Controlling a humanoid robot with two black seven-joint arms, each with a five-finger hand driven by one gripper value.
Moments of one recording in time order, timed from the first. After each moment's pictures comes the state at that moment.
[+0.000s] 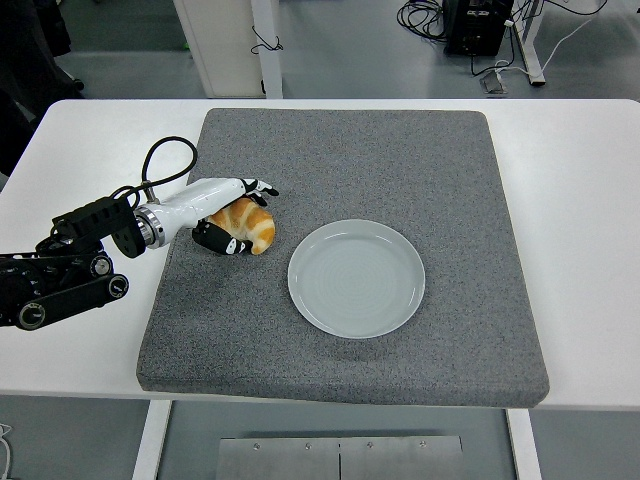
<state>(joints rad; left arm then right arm) -1.05 0.54 0.06 -1.18 1.18 0.28 -0.12 -0.09 0.00 0.00 0.15 -0.11 0.03 0.41</state>
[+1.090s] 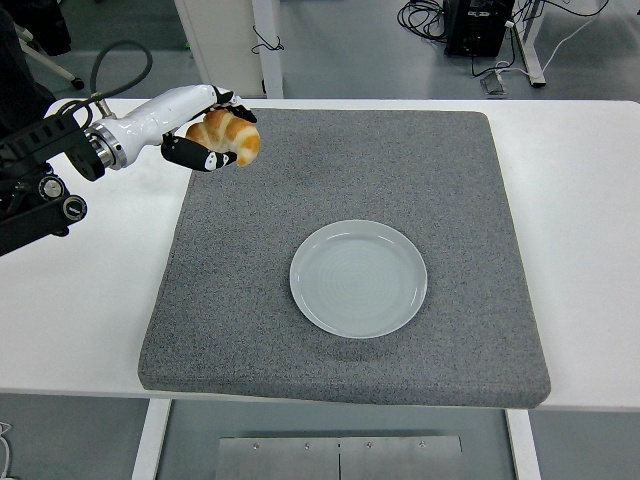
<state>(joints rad) -1.21 0.66 -0.05 -1.18 1.09 0.20 -0.21 -0.09 0.00 0.00 0.15 -0.11 0.02 0.41</state>
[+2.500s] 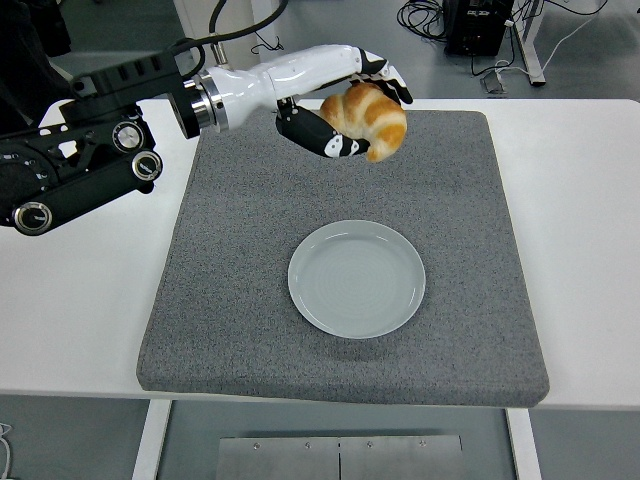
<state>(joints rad) -1.28 0.46 -0.24 -1.30 1.20 -0.01 -0.29 -0.09 0.00 0.00 0.15 -0.11 0.03 0.41</state>
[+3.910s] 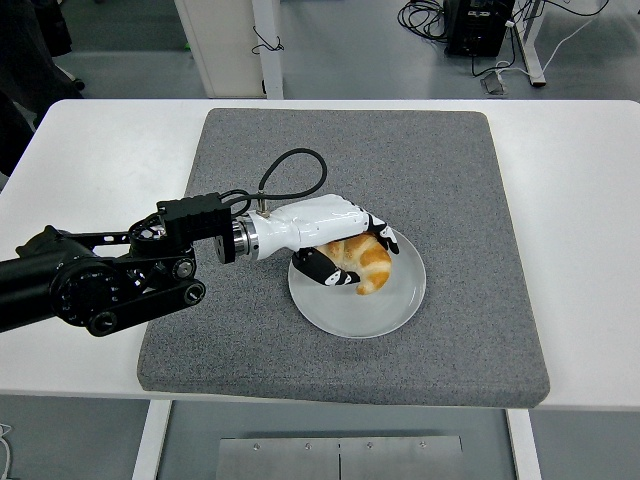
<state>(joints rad) -1.08 0.34 -0.04 -1.21 1.46 0.16 -0.30 -0.09 0.00 0.00 0.15 -0.11 0.03 0.41</state>
